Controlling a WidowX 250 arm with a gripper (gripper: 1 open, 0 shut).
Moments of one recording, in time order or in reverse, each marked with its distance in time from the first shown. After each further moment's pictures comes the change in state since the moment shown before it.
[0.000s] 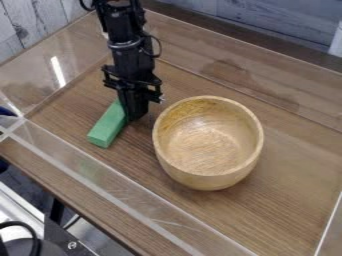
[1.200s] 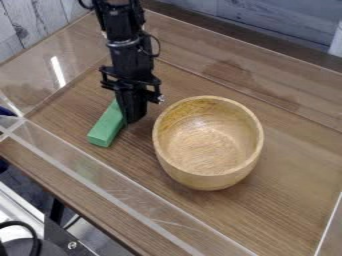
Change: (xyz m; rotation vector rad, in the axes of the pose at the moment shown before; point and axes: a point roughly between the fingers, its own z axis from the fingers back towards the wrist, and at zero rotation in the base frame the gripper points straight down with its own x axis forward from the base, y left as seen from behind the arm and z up) arm -0.012 -0.011 0.005 -0.021 0.051 0.007
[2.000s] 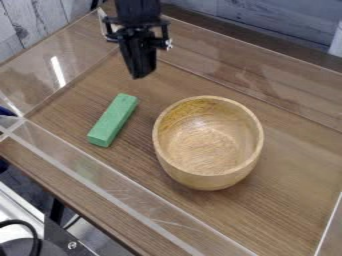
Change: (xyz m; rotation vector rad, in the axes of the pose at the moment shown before) arm 0.008 -0.018 0.061 -0.077 0.001 -0.030
